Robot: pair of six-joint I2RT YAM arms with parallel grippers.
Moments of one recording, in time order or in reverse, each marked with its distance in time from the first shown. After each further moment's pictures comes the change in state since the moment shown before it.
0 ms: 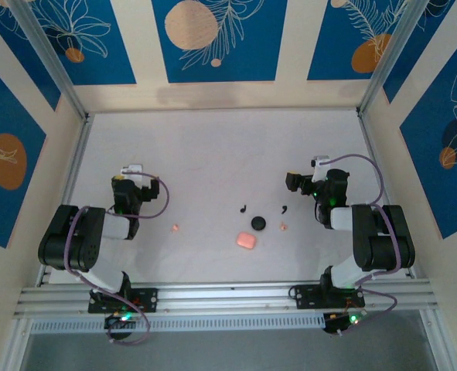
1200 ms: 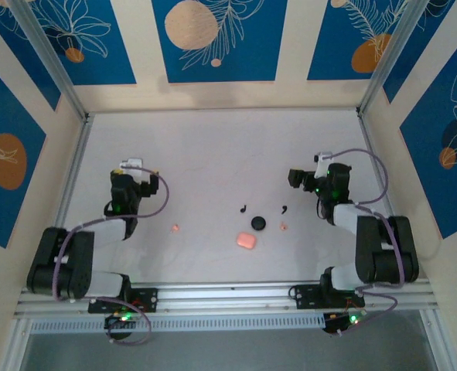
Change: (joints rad) left arm -0.049 -0.247 0.071 -0.281 -0.019 0.017; right arm 0.000 -0.137 0.114 -0.325 0.058 0.043
